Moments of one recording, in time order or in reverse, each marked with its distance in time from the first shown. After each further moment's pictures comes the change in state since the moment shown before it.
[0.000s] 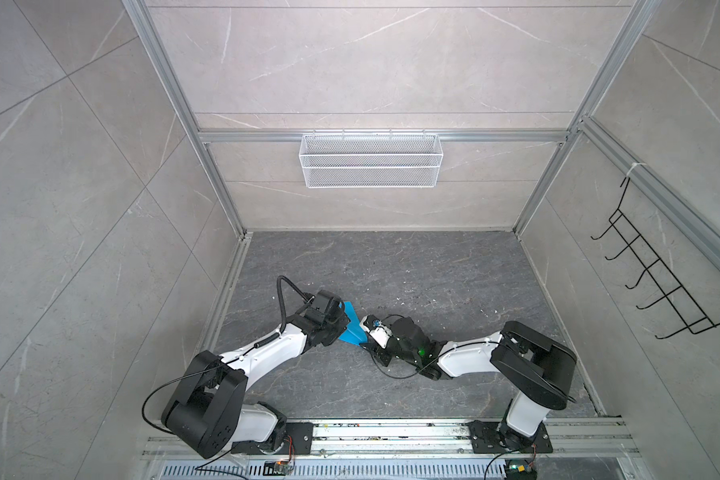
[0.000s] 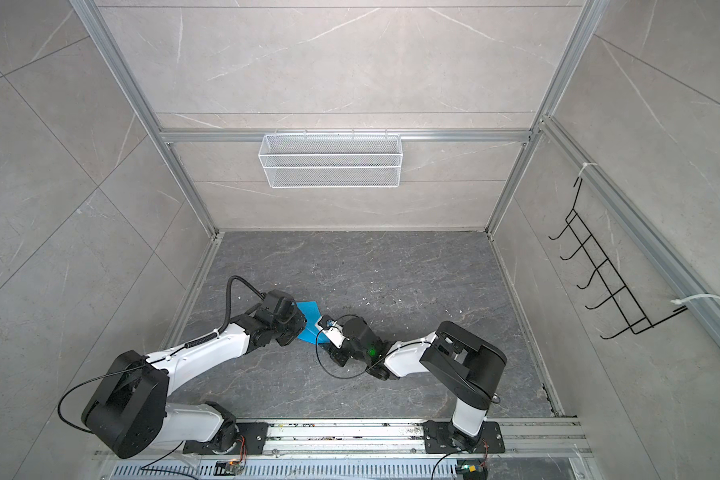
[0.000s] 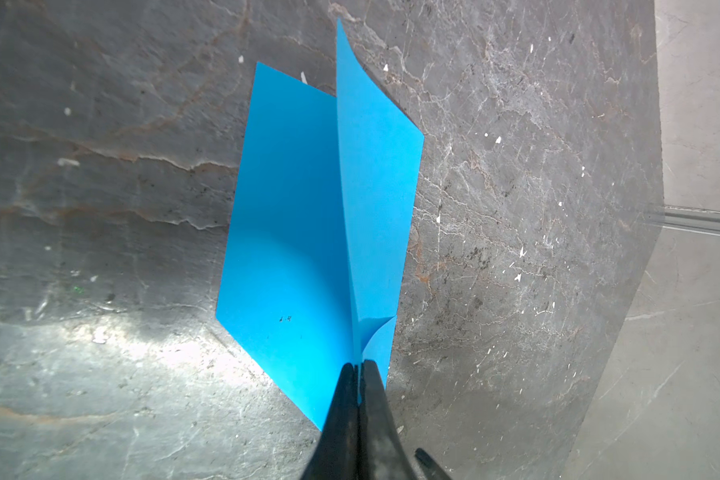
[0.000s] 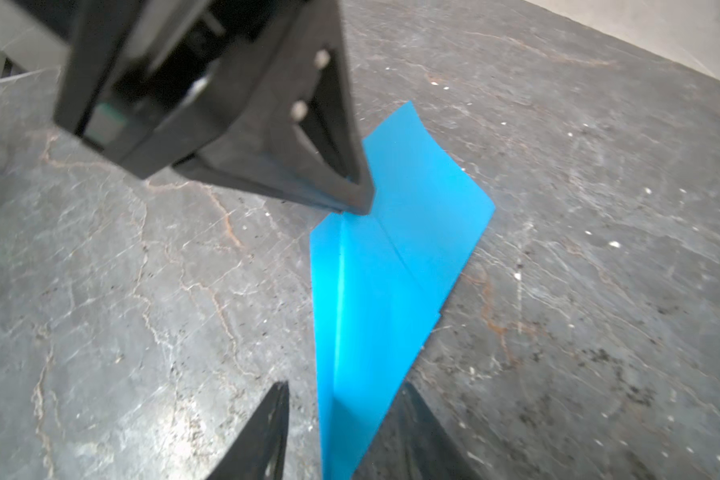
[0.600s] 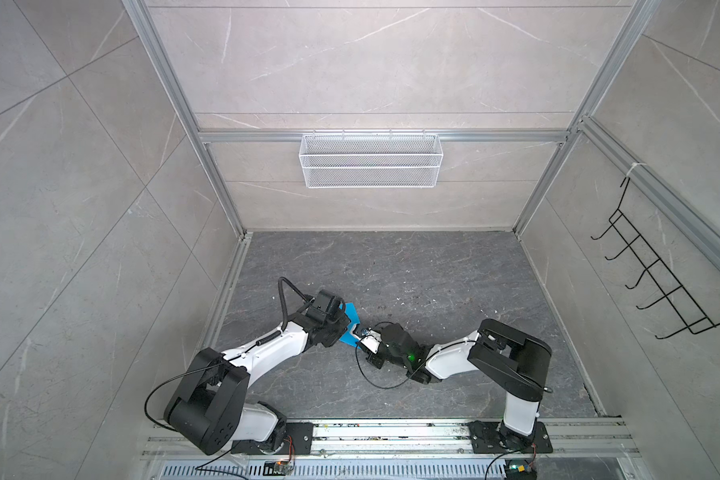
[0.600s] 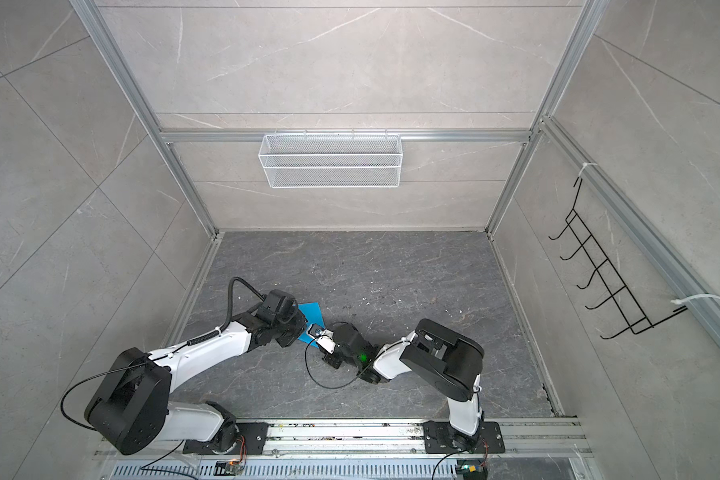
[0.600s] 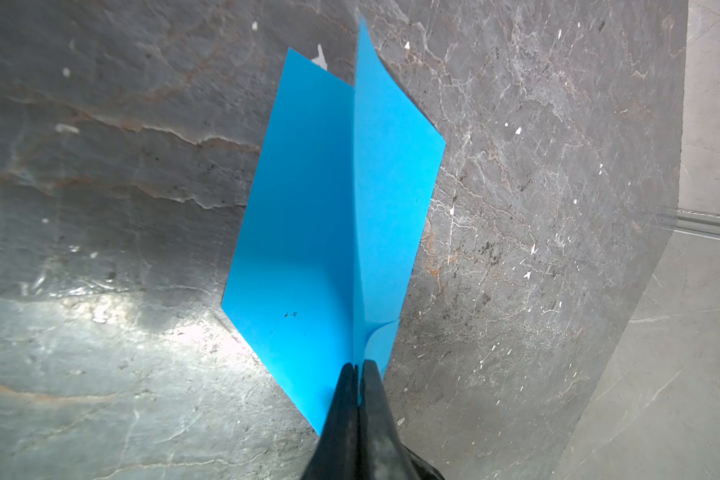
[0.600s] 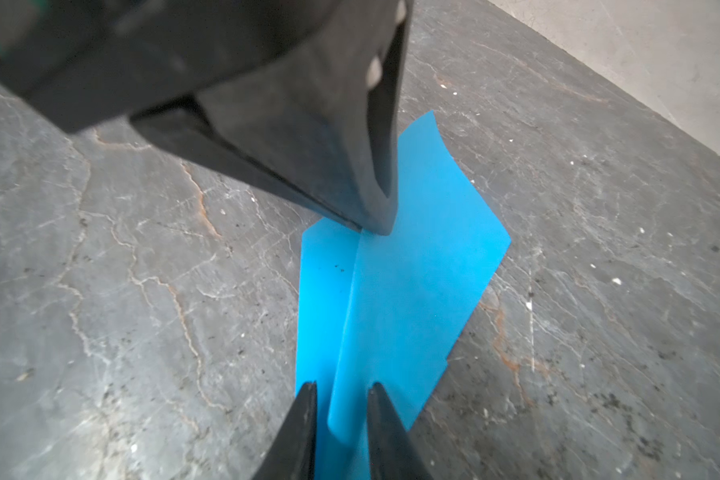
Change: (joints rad) left arm 0.000 0.013 0.014 -0.036 0.023 -0.029; right arm 0.048 0.123 0.057 0.047 0.128 -0.125
